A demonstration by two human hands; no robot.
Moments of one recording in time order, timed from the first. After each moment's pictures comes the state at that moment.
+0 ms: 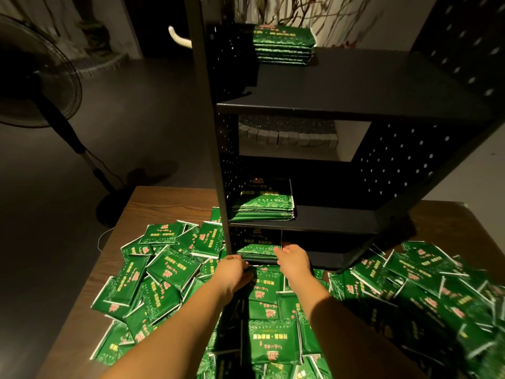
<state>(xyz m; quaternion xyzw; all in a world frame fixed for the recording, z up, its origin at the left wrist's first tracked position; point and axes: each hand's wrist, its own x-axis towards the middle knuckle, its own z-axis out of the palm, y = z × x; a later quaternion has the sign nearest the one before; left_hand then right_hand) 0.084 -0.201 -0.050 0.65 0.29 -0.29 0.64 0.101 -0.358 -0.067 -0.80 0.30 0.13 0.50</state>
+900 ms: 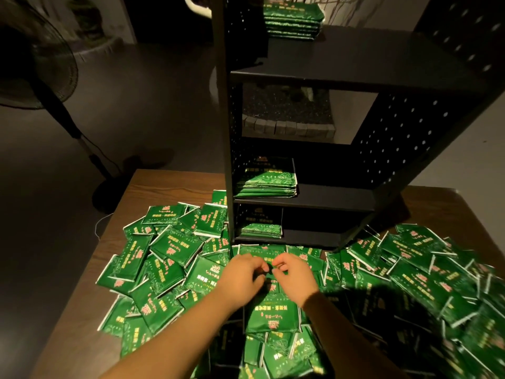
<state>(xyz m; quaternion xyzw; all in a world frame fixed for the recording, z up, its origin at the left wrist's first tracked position) 0.015 -0.198 -0.035 0.93 -0.16 -0.16 0.30 0.005 -0.360 -0.047 -0.91 0.07 0.16 0.38</state>
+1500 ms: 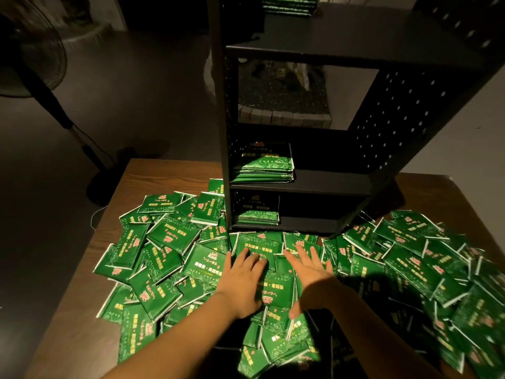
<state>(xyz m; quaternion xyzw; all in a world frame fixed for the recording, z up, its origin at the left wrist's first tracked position) -0.015 -0.204 -0.055 0.94 -0.23 -0.23 0.03 -0.014 -0.399 -0.046 -0.93 -0.02 0.36 0.07</state>
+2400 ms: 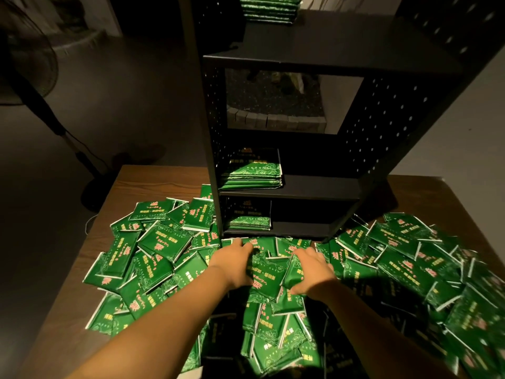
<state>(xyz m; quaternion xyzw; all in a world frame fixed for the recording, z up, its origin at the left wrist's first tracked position) 0.041 -0.212 -0.037 0.95 -0.18 -0.26 0.06 0.002 -0.422 -0.049 -0.95 0.06 0.26 0.18</state>
